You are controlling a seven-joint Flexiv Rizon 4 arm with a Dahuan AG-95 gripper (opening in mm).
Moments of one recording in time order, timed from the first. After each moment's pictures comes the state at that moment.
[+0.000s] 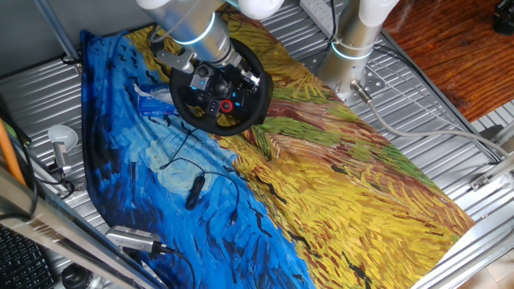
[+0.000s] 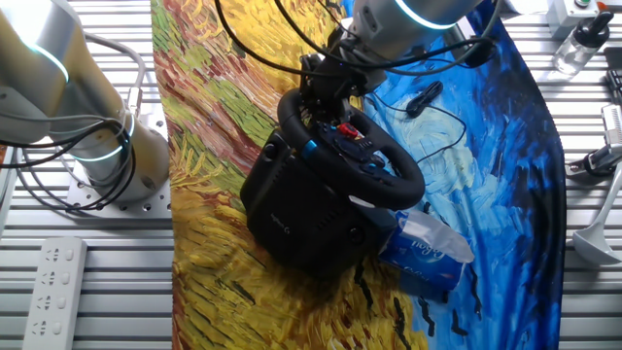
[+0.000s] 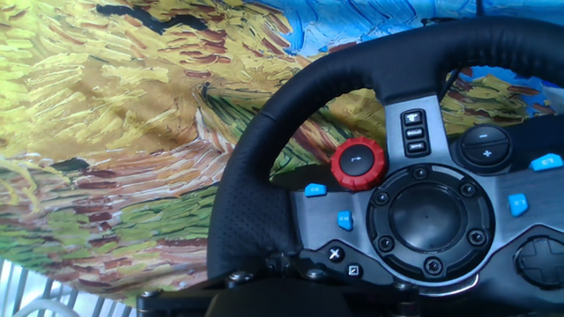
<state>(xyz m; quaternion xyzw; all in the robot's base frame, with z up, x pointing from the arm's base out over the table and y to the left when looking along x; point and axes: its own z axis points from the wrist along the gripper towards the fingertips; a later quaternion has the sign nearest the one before) 0.352 0.022 0.170 0.24 -0.95 -0.08 0.20</state>
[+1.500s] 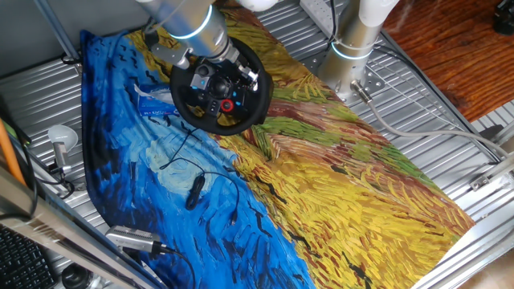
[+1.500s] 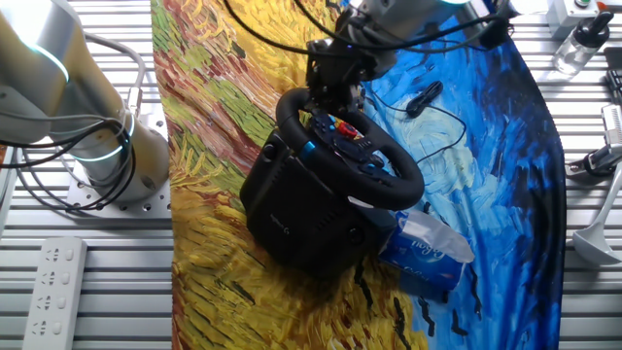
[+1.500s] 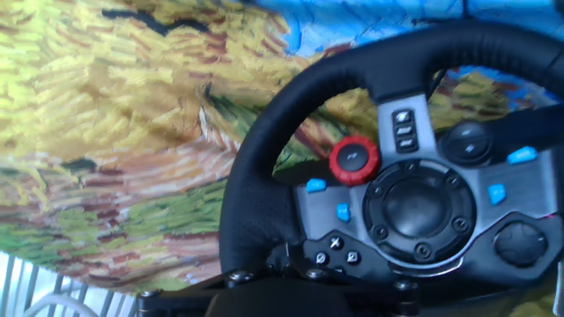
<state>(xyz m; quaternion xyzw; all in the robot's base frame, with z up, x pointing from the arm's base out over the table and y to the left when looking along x) 0.364 0.025 0.198 0.23 -0.95 -0.07 0.21</state>
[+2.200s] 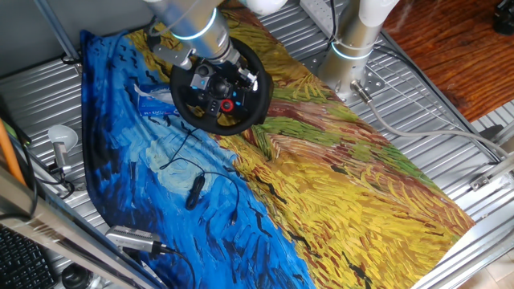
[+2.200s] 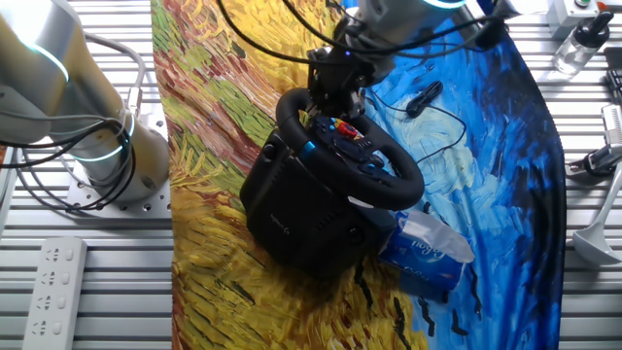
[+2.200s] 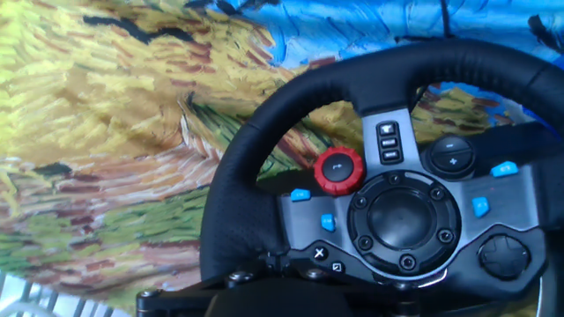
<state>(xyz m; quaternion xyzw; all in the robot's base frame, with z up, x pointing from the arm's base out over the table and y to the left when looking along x) 0.366 0.017 0.192 0.25 -0.95 -0.05 0.20</state>
